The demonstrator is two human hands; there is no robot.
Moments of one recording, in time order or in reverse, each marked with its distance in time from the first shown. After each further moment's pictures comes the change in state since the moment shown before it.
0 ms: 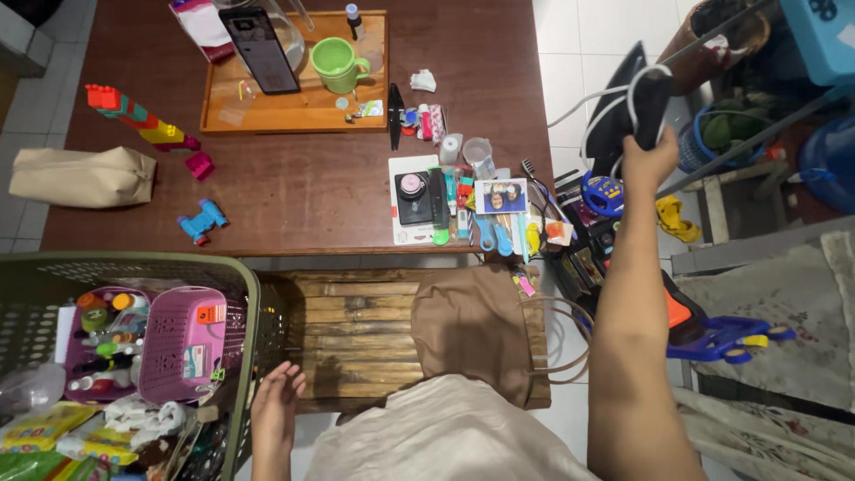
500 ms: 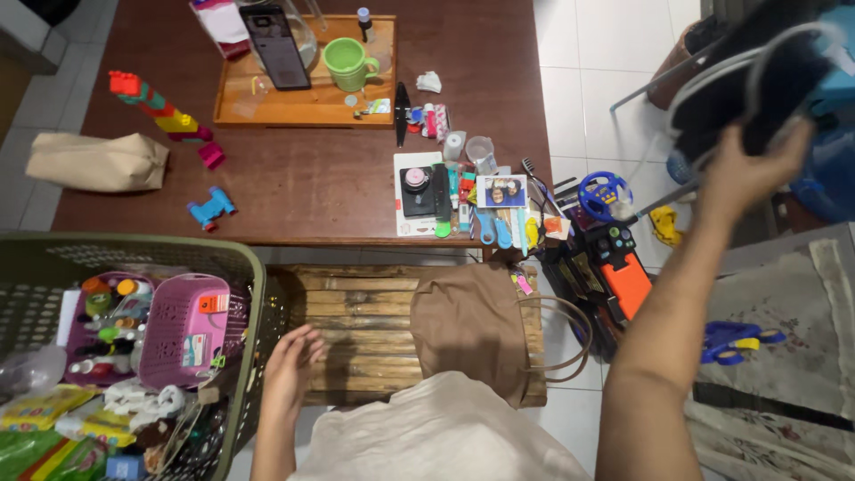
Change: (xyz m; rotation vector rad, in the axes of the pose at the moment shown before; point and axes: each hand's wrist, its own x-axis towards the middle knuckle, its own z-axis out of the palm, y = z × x) left_hand -0.030 0.057 0.078 0.040 -0.221 0.028; right_hand 0.029 -0.051 -0.124 0.386 0.184 -0.280
